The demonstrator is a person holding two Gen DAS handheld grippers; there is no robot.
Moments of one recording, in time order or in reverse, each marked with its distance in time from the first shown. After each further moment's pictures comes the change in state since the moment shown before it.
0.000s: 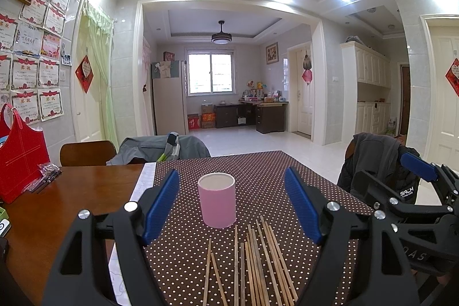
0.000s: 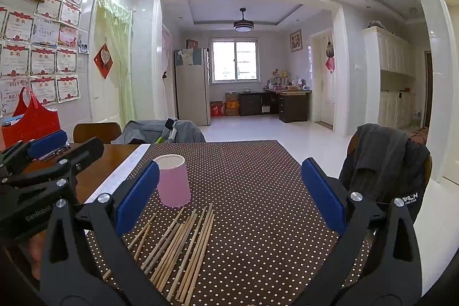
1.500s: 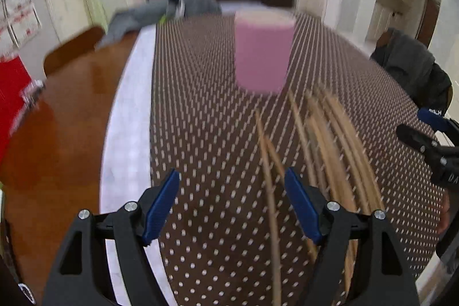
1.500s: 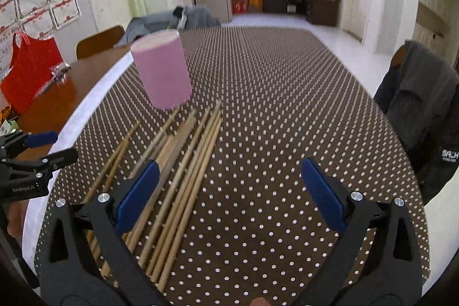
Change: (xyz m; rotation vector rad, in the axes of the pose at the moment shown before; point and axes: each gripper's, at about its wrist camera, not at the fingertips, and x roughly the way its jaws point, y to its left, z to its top) left arm 0.111 0.089 -0.090 -0.019 0.739 -0.023; right arm 0.136 -0.010 -0.076 -0.006 0.585 0.135
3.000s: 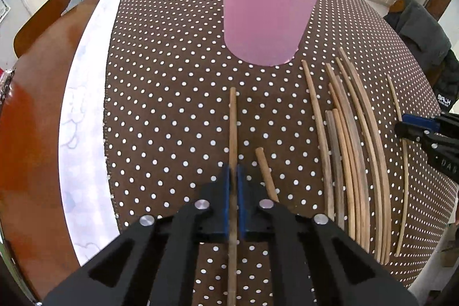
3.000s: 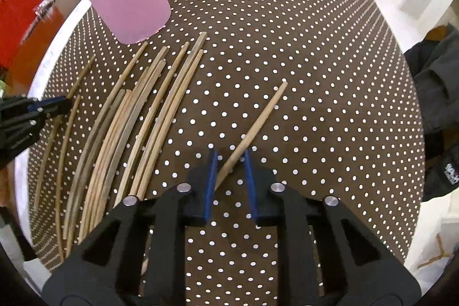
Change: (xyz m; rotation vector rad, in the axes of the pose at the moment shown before) left arm 0.098 0.001 0.076 0.005 0.263 -0.041; right arm 0.118 -0.022 0.057 -0.086 0.488 0.023
